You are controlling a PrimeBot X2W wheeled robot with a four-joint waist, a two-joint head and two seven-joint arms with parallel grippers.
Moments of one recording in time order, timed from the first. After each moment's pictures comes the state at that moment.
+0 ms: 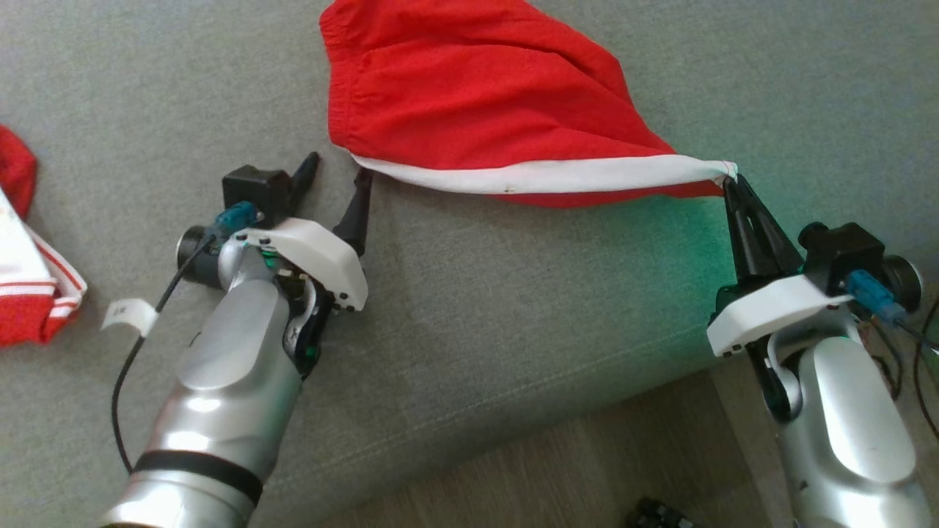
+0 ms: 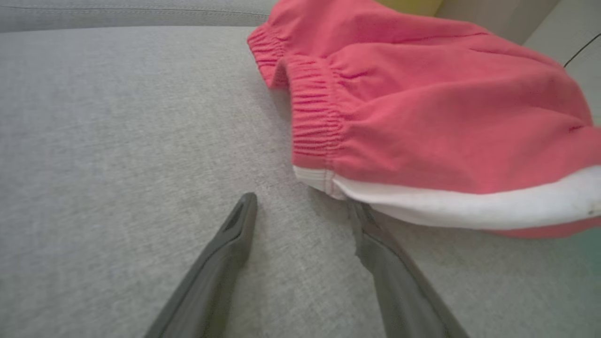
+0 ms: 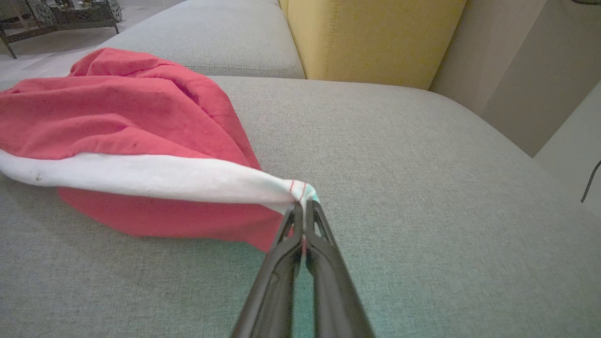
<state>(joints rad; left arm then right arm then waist) -0.68 0.04 -0.40 0.86 -0.34 -0.10 -0.25 -0.35 -0.05 -0.05 0.36 0.00 0.13 -0.21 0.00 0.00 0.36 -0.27</state>
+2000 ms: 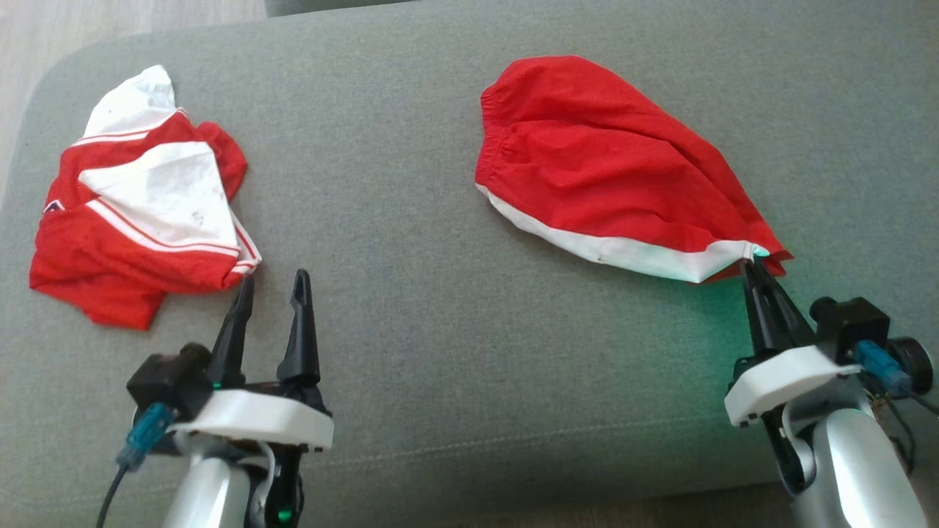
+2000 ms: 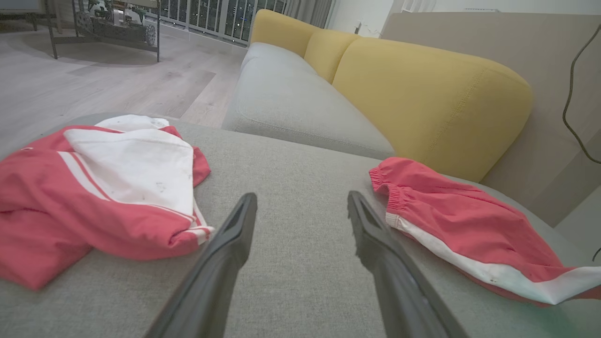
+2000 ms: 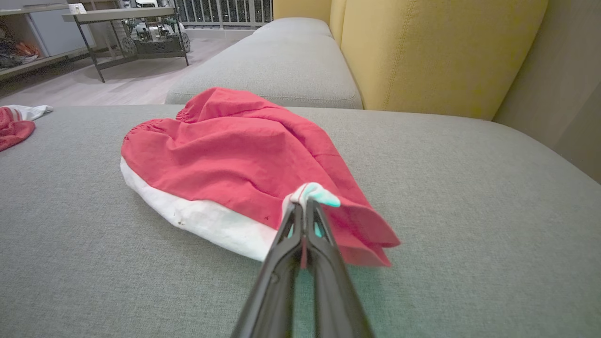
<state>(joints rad) -0.06 0.05 -0.19 0.14 -0.36 -0.01 -0.25 -0.19 -0.05 -0.11 0.34 -0.01 0.13 -0.20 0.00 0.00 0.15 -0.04</state>
